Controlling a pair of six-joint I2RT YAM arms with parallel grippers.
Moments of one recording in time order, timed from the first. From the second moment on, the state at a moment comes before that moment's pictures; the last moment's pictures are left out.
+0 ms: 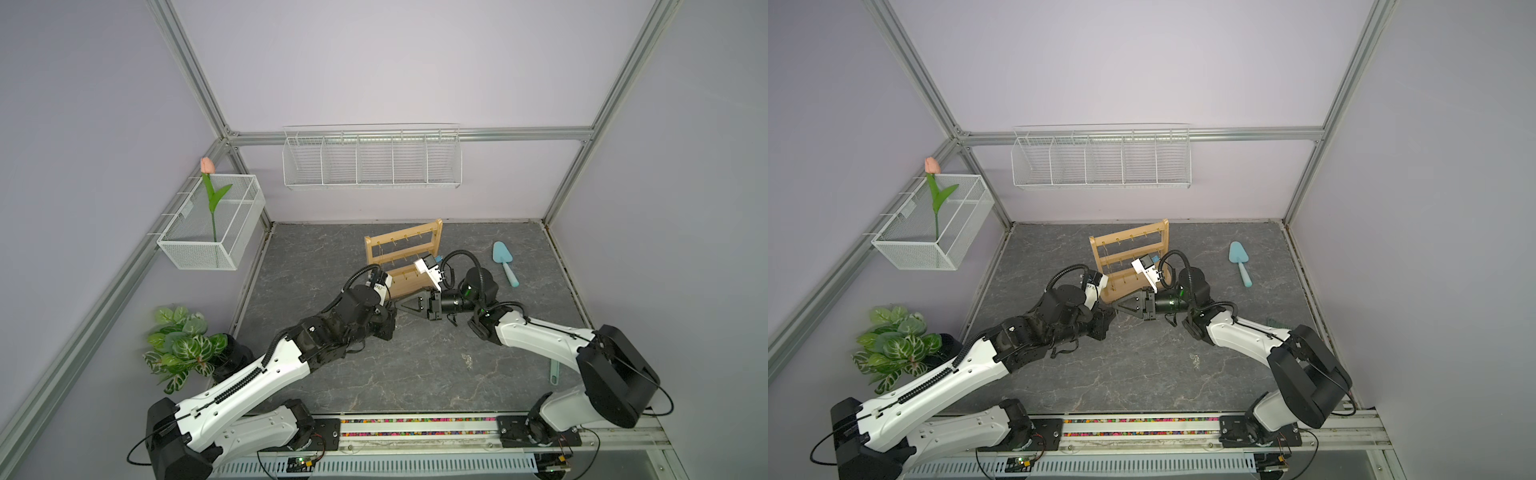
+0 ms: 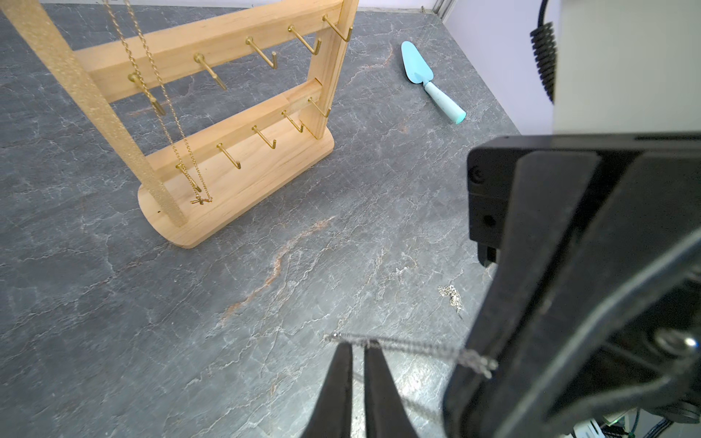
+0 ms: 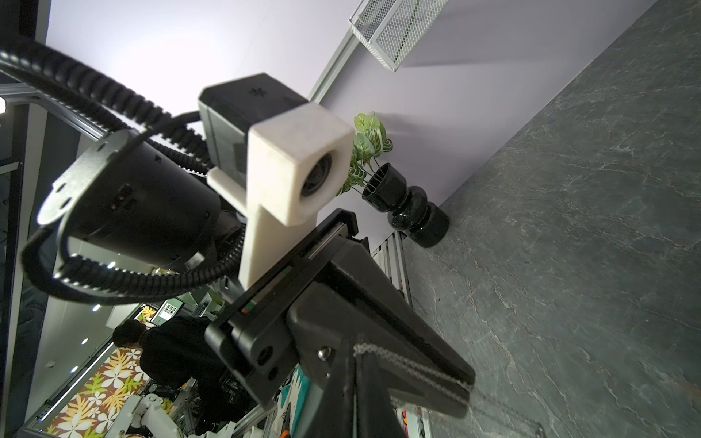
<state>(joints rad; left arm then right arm) -0.92 1.05 0.93 -0.51 -0.07 -0.46 0.71 1.49 0.78 0.76 -0.98 0.94</state>
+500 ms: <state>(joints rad) -0.92 1.04 0.92 -0.50 -0.10 -0.46 0.72 1.51 0.78 0.79 -0.98 0.95</state>
